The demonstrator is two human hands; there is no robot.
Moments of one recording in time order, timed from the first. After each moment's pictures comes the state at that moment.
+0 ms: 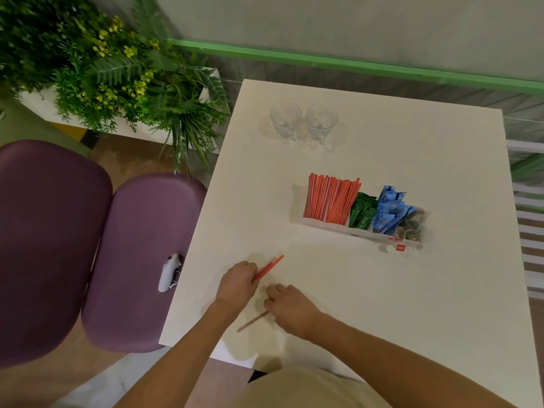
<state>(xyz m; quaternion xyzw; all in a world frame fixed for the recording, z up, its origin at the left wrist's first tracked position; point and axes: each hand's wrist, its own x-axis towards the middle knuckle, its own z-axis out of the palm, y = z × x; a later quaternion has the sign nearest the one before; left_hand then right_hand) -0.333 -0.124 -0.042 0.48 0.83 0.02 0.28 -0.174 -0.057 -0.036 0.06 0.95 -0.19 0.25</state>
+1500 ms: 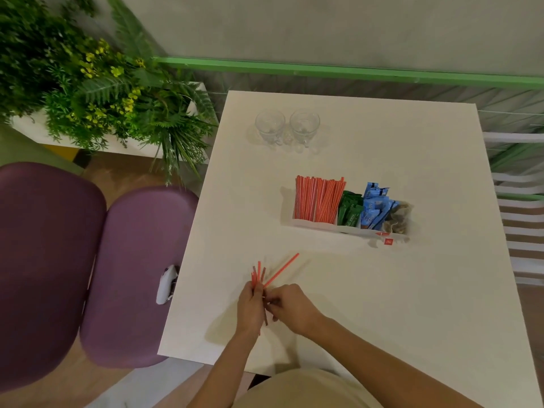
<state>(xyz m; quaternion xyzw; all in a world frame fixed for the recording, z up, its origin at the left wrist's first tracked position) -0.259 -0.132 -0.026 0.03 0.79 0.43 0.44 -0.168 -0.056 -0.014 0.33 0.74 -0.57 0.08</state>
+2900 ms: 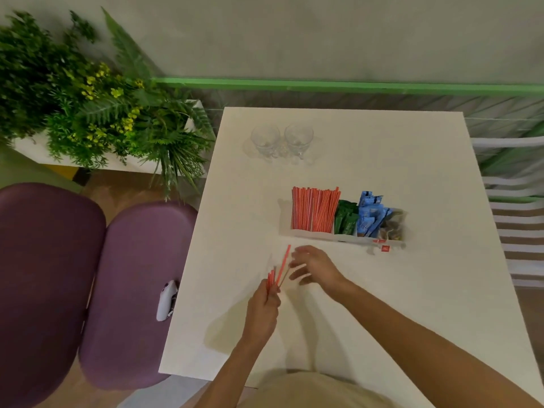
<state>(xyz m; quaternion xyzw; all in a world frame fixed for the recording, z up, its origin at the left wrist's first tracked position) -0.256 -0.115 -0.004 0.20 0.77 0.39 0.46 -0.167 0.034 0.014 0.51 0.46 -0.73 -0.03</state>
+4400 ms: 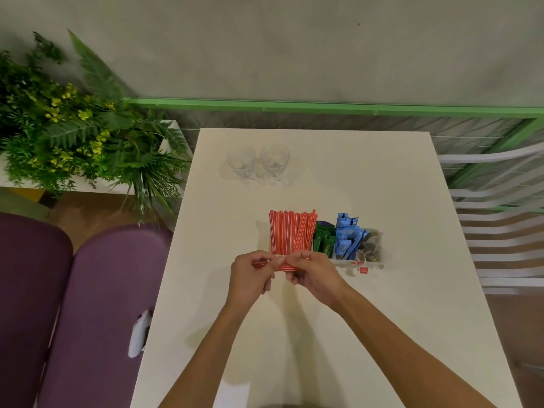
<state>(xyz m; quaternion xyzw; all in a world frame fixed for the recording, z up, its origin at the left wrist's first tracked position) -0.288 -0.003 0.053 0.29 0.71 0.46 0.44 -0.148 0.081 0.039 0.41 0.37 -0.82 -0.17</state>
